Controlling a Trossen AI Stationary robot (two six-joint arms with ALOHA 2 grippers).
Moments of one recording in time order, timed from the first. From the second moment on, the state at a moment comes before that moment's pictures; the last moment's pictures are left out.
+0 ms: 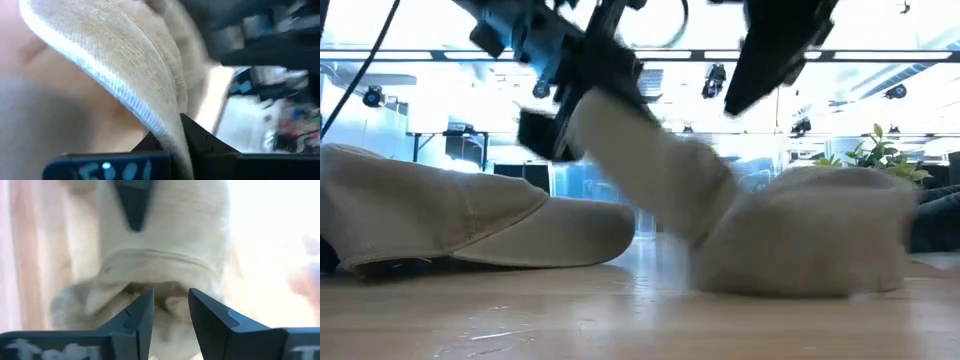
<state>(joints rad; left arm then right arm) -0.18 1.66 1.01 0.06 0.16 -1.14 0.41 1.67 1.25 -0.66 0.34 0.59</state>
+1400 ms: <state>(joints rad) 0.31 1.99 1.85 -0.53 -0.07 -1.11 0.54 1.24 1.22 -1.28 0.86 1.26</state>
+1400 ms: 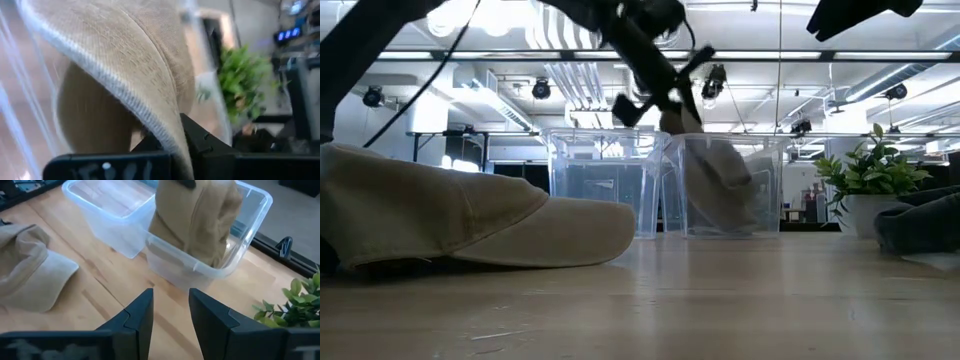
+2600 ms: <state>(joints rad) 0.33 1.85 1.84 -0.64 -0.05 -0.77 0.55 1.28 1.21 -1.27 0.81 1.28</state>
